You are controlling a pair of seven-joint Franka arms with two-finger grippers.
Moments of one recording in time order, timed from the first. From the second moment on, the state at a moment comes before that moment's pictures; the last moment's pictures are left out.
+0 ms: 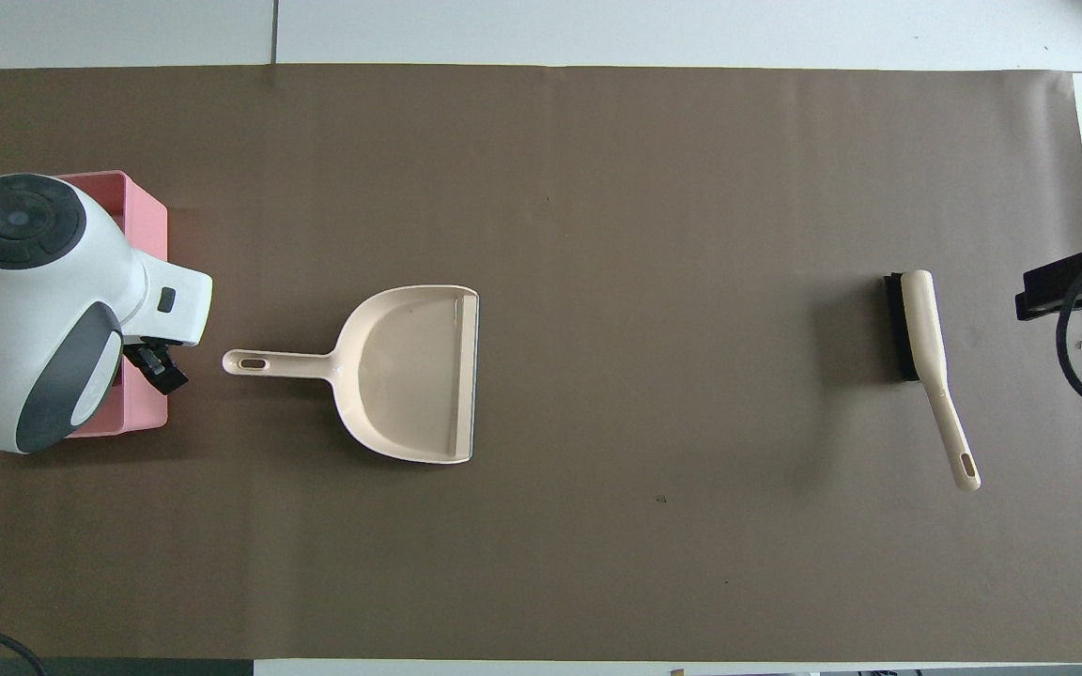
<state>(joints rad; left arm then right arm) -0.19 0.02 0.02 -2.01 0.32 1.88 0.62 0.07 -0.04 -0.10 -1.56 -0.03 1.45 0.03</state>
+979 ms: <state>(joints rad) -0.06 0.05 0.02 -1.72 0.02 1.67 0.13 0.08 -0.04 -0.10 -1.57 -0.03 1.45 0.03</state>
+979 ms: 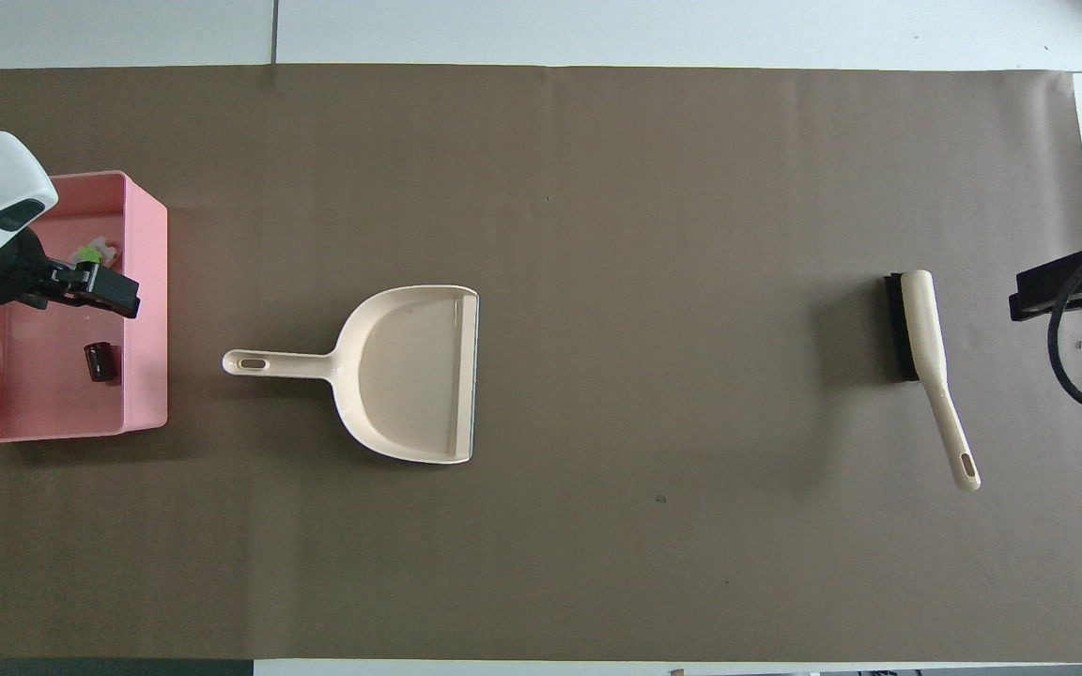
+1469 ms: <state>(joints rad) -0.03 0.00 0.03 -1.66 0.02 1.54 0.05 0.08 -0.04 -0.10 -1.57 -0.03 1.45 0.03</state>
